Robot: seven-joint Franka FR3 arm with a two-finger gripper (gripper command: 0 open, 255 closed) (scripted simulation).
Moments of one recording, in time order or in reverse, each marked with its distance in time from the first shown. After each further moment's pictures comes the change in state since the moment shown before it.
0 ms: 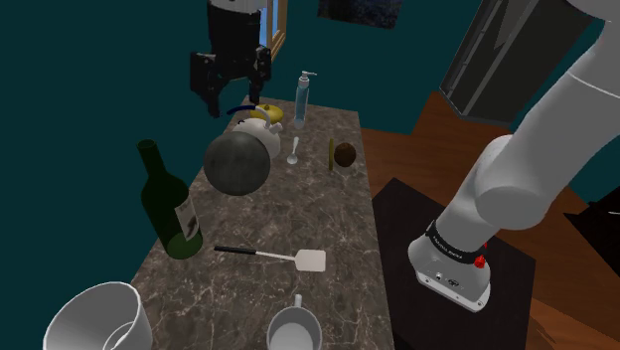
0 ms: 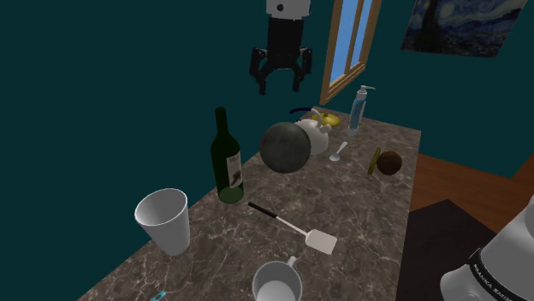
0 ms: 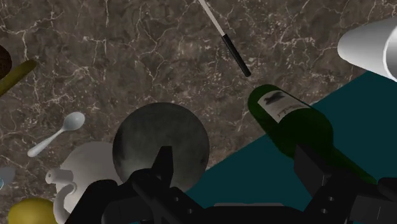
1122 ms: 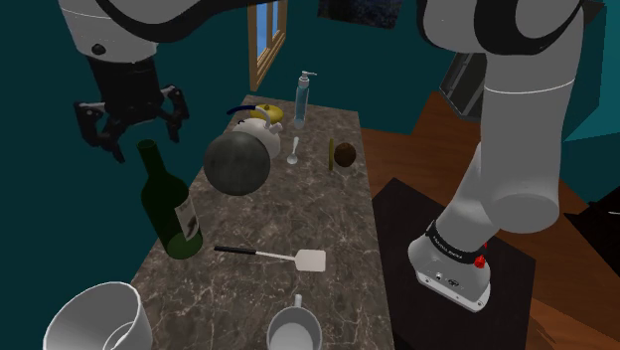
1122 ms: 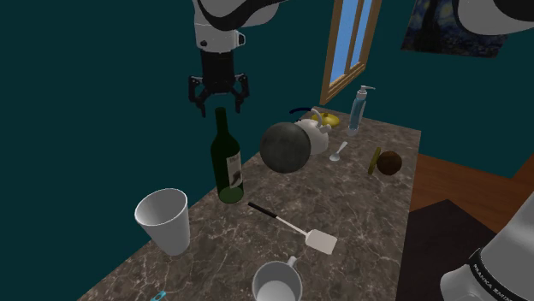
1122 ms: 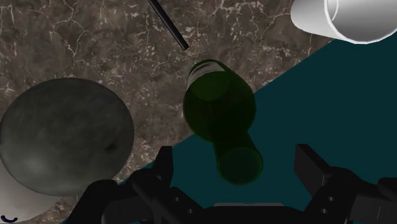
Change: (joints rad) arm 0.195 0.524 0.056 0.475 -0.260 -0.017 0.278
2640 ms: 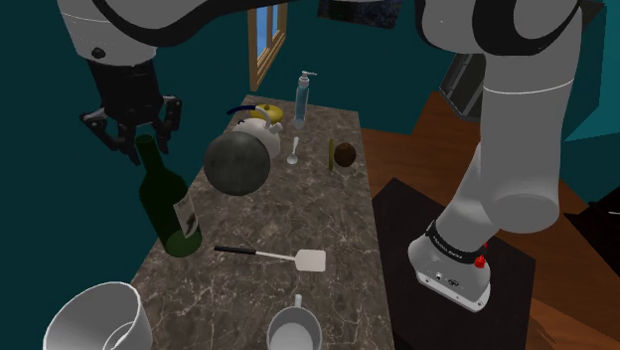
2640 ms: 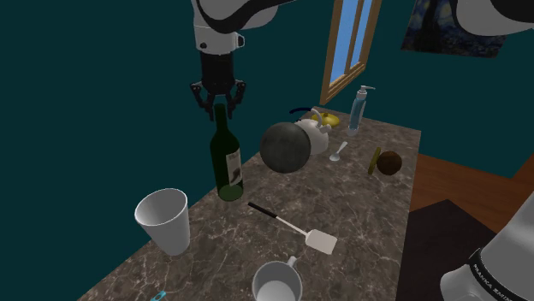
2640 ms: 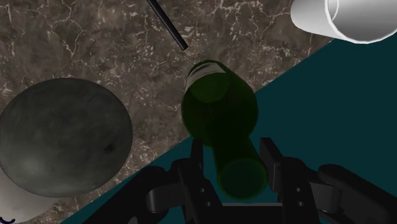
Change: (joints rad) arm 0.003 0.006 -0.001 -0.001 -0.003 0.006 0.003
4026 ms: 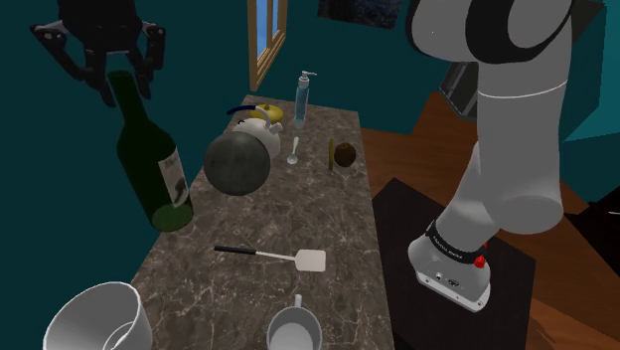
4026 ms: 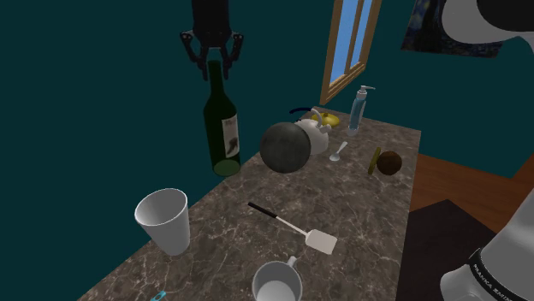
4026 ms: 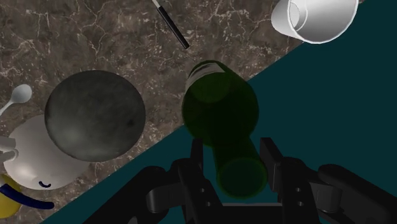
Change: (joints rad) arm 0.063 0.048 0.003 0.363 -0.016 -0.312 -0.007
